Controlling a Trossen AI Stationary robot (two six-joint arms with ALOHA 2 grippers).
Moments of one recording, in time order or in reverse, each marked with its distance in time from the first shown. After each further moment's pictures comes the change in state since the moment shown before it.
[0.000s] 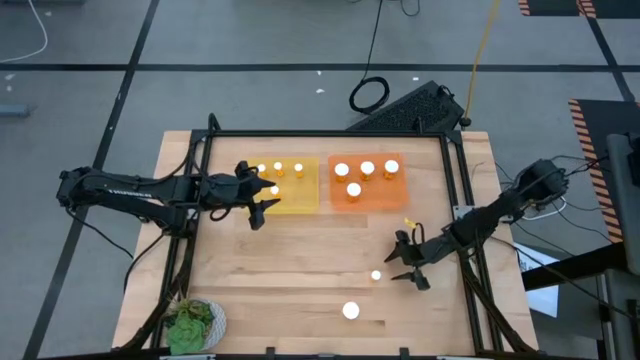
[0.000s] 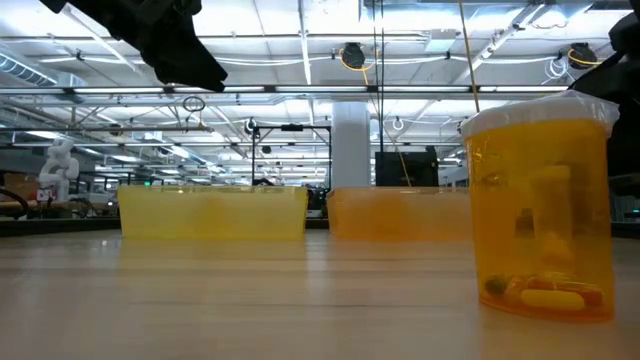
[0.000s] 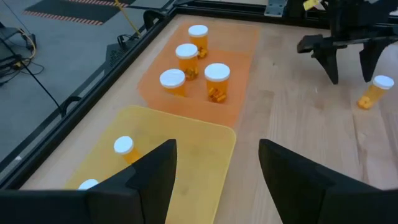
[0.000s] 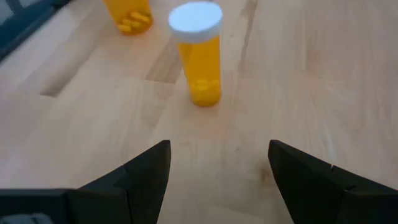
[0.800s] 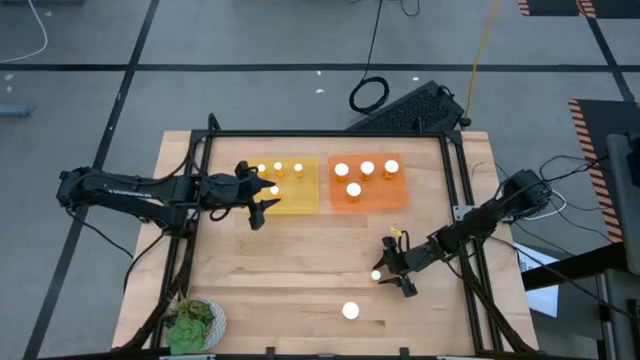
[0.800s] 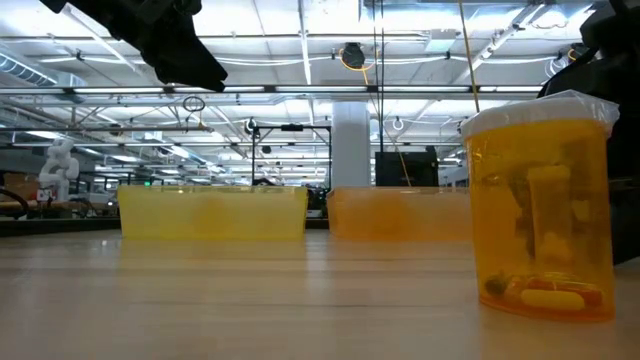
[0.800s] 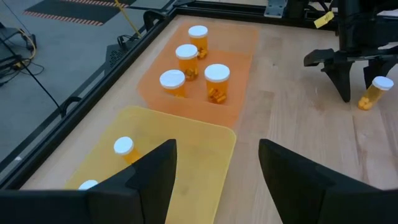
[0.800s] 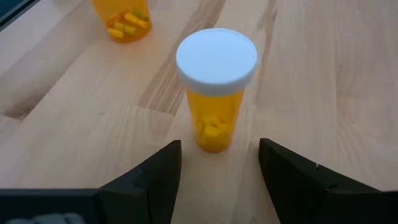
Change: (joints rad) left arm 0.000 0.000 0.000 0.003 0.000 0.000; right arm -0.002 0.228 0.161 -0.012 -0.018 -0.069
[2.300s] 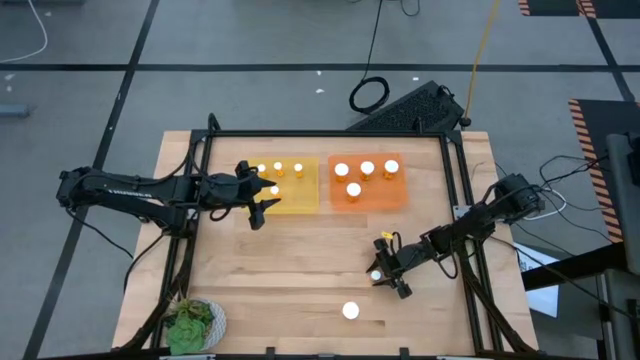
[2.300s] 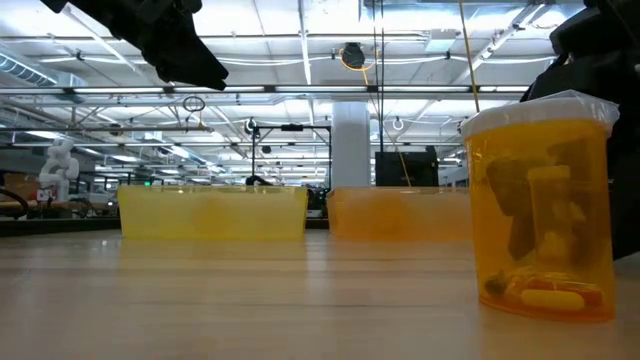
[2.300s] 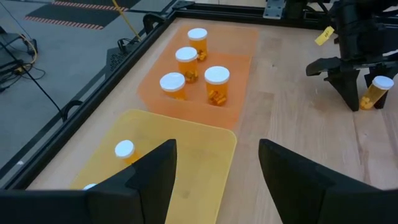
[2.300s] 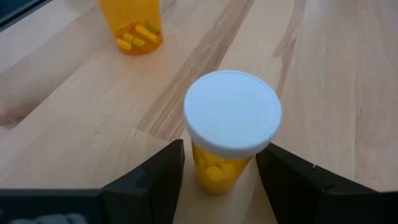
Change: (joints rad) left arm 0.000 0.000 0.000 0.009 -0.001 0.019; right arm -0.066 0.095 0.053 0.096 -0.064 -0.156
